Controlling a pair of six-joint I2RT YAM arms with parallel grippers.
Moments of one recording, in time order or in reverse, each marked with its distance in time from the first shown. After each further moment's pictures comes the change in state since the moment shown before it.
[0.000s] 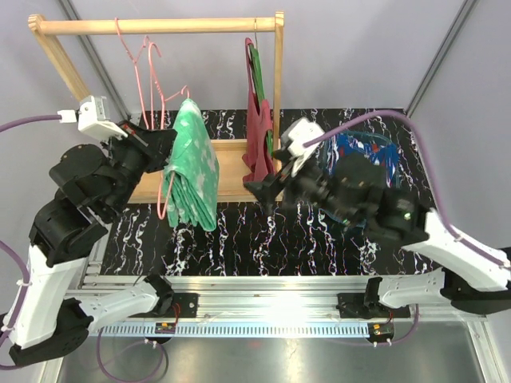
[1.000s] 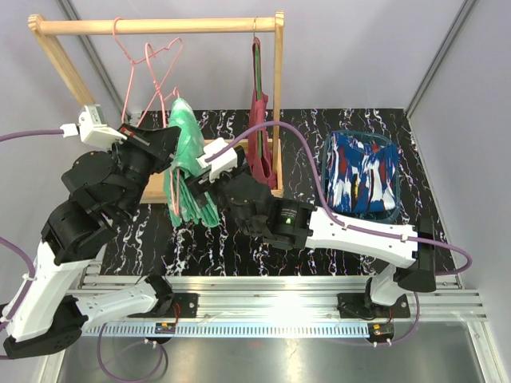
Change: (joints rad) left arm -0.120 -0.026 -0.109 0.124 -0.200 -0.196; right arm 0.158 0.405 -0.100 0.523 0.466 -0.037
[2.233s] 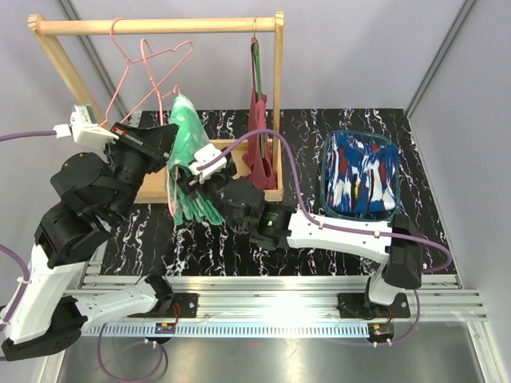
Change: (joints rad) left arm 0.000 -0.008 0.029 0.005 0.023 -0.043; right arm -0.034 0.092 -0.077 0.364 -0.077 -0.143
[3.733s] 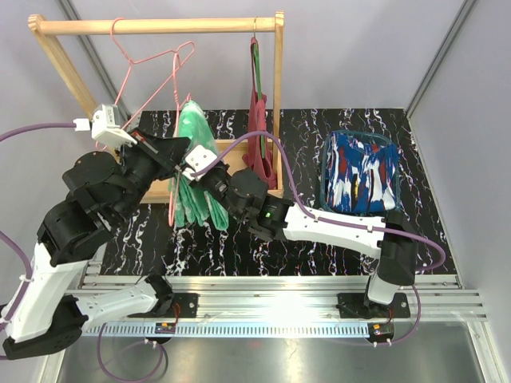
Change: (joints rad) left arm 0.000 0.011 -0.002 -0.103 0.132 0.104; right arm -0.065 0.032 -0.026 0.179 -0.219 -0.257
